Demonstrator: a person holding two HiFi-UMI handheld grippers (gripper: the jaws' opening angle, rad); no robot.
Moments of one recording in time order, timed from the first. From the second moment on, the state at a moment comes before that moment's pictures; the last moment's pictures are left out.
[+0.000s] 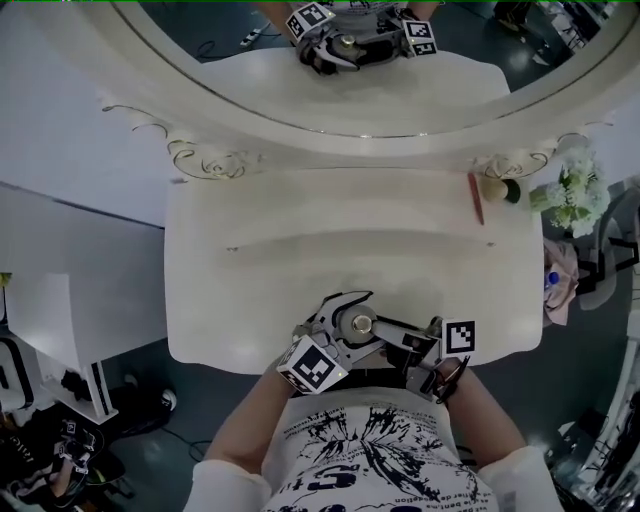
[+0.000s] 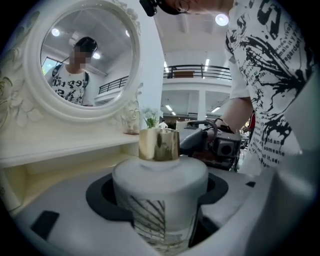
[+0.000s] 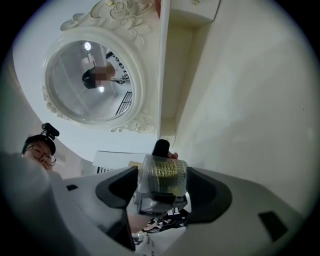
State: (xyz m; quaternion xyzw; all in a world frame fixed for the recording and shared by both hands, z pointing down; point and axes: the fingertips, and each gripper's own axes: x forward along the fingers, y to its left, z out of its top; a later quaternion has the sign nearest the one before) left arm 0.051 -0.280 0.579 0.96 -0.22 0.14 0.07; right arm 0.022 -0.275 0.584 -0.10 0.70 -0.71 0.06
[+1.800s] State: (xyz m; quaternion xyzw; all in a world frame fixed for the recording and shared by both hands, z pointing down) left arm 0.036 -0.265 0.578 0.94 -0.27 0.21 0.04; right arm 0.041 -0.279 0.565 -0.18 0.71 -0.67 0.07
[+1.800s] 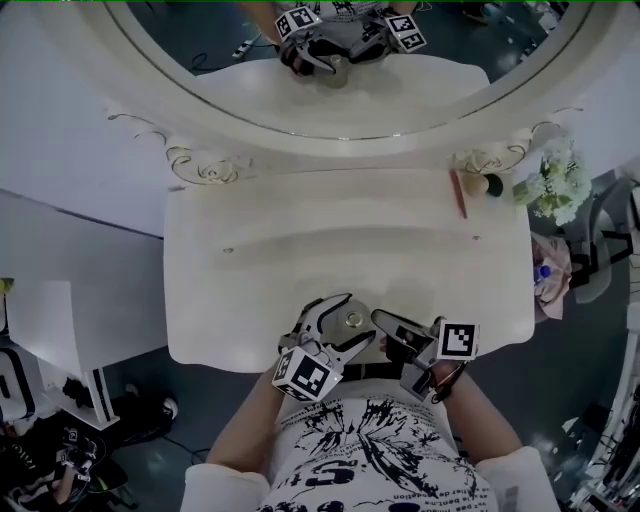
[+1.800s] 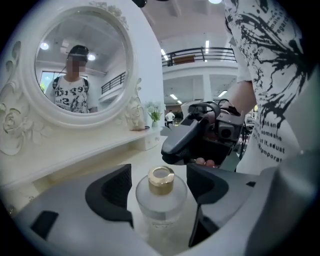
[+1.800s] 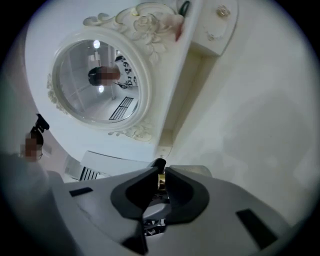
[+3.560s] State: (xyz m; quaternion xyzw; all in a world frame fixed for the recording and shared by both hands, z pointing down) left arm -0.055 -0.329 0.402 0.83 -0.54 0.08 0.04; right arm 0.083 -0.338 0.400 -0.40 0.91 -0.01 -0.07
